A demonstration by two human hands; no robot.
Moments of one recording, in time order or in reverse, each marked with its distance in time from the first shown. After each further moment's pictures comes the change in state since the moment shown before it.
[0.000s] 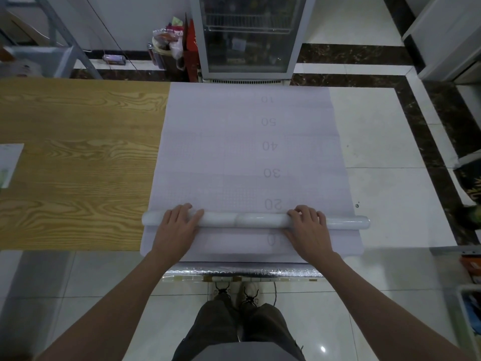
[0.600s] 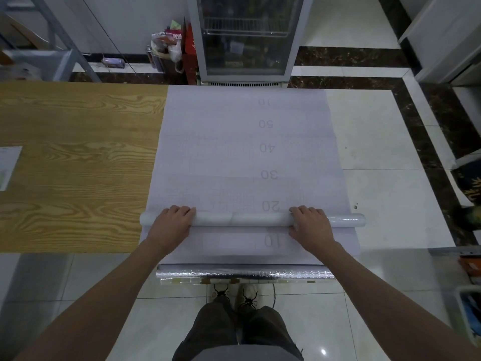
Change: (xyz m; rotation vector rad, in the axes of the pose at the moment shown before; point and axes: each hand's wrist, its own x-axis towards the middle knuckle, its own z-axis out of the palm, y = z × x) left_hand 0.020 -0.015 -0.014 -0.032 -0.137 0.039; right_hand 0.021 0.016 -0.010 0.003 -0.181 0.004
